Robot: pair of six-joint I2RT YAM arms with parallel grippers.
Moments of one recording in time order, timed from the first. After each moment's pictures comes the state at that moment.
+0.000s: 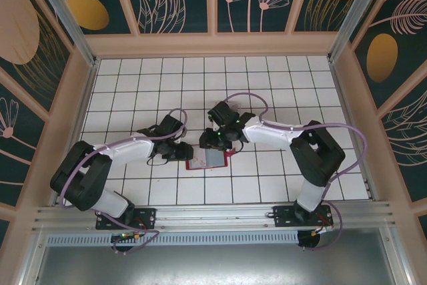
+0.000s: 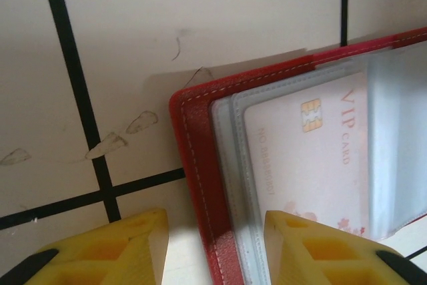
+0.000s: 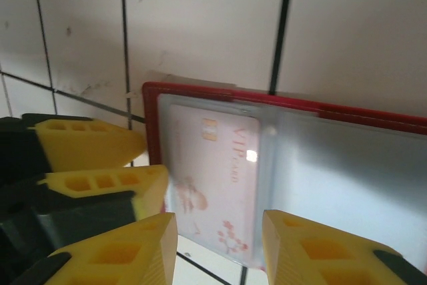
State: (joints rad) left arm -0.58 1.50 0.69 -0.38 0.26 -0.57; right arm 0.84 1.76 1.11 -0.41 -0.35 0.80
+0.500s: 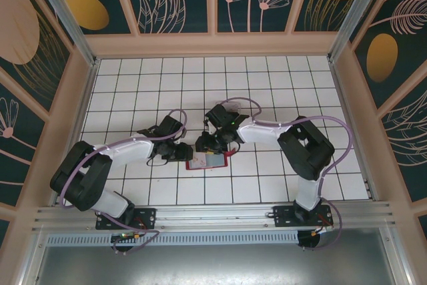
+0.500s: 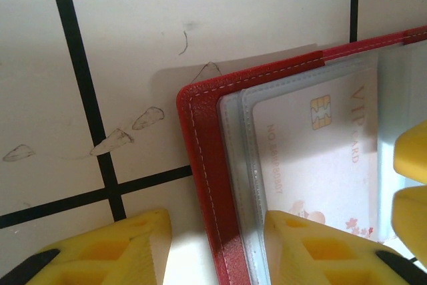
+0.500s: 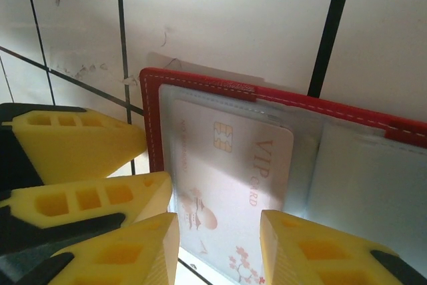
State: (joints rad) left arm -0.58 1.50 0.69 -0.38 0.25 -0.57; right arm 0.84 1.85 1.11 -0.33 -0.45 0.78
